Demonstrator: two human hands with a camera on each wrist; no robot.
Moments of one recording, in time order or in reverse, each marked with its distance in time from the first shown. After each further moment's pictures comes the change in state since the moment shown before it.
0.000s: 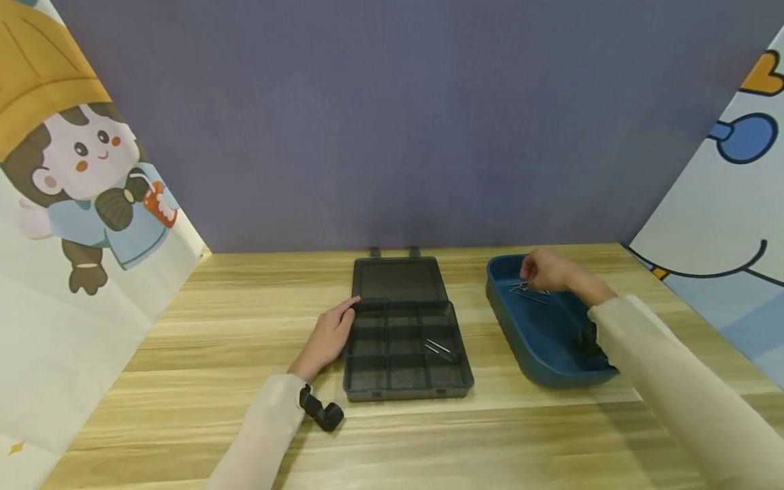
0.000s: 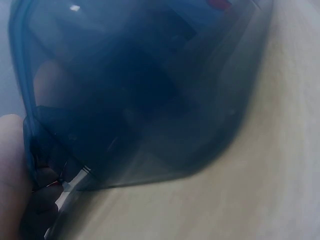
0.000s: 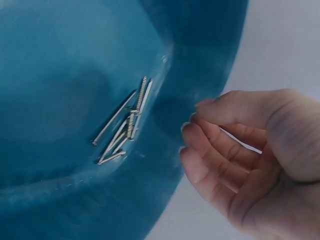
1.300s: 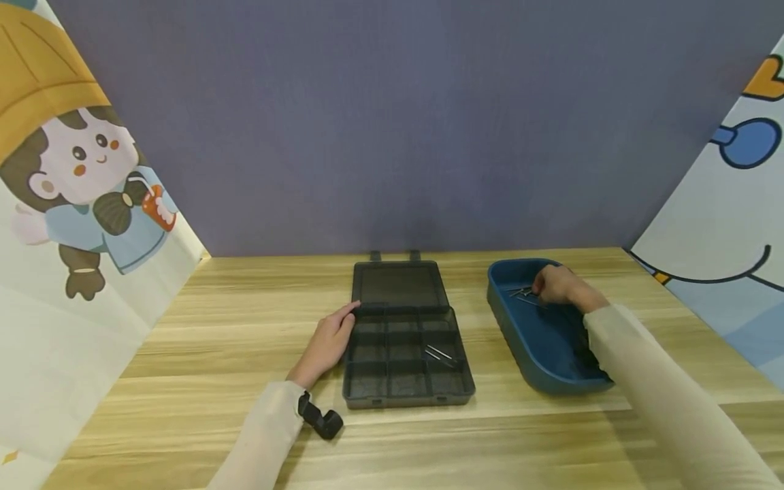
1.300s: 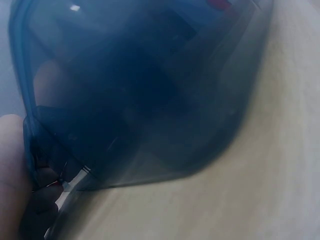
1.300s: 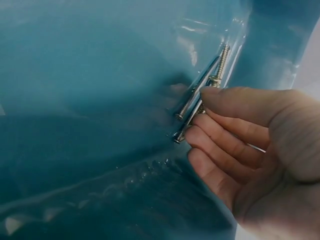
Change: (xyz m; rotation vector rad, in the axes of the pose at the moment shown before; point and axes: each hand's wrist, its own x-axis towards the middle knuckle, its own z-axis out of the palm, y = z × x) left_hand -0.001 0.001 0.000 0.007 0.018 0.003; right_hand 0.007 0.046 0.024 -0.067 -0.092 0.221
